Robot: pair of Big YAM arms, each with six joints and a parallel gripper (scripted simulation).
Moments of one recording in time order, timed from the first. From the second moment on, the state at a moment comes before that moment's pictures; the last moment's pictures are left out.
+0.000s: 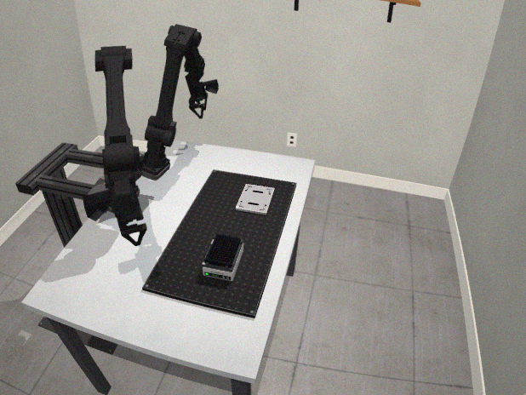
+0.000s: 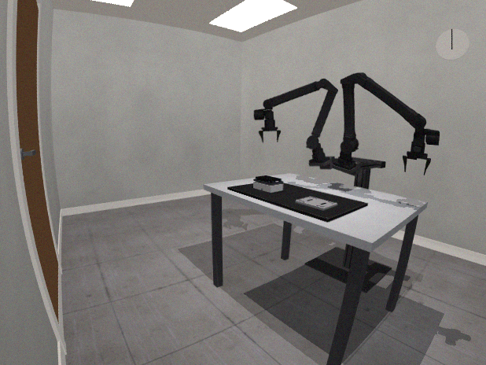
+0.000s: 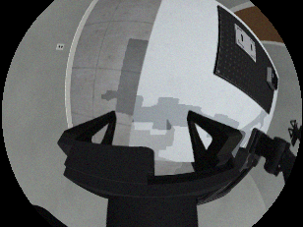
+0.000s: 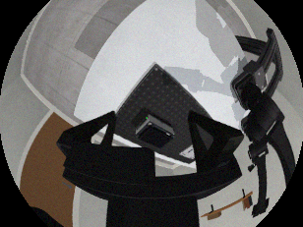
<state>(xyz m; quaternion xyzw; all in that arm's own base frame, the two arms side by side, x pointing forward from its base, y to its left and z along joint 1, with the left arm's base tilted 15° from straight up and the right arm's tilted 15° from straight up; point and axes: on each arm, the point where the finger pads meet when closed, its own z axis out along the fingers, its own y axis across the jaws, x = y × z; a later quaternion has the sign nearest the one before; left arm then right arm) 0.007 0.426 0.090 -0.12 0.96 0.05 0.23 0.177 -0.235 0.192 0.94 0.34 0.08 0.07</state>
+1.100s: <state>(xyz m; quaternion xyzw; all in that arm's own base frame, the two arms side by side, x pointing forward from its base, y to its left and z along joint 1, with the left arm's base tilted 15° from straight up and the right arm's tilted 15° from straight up) 0.147 0.404 0.078 0.01 0.98 0.01 0.19 0.177 -0.235 0.192 0.94 0.34 0.08 0.07</state>
